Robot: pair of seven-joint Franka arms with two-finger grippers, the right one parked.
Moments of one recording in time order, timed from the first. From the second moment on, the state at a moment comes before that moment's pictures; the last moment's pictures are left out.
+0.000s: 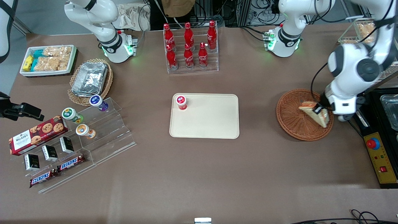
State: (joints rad) arm -0.01 -0.04 -0.01 -2.15 0.11 2.02 -0.82
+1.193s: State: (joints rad) arm -0.02 0.05 -0.53 -1.68 0.06 1.73 -0.59
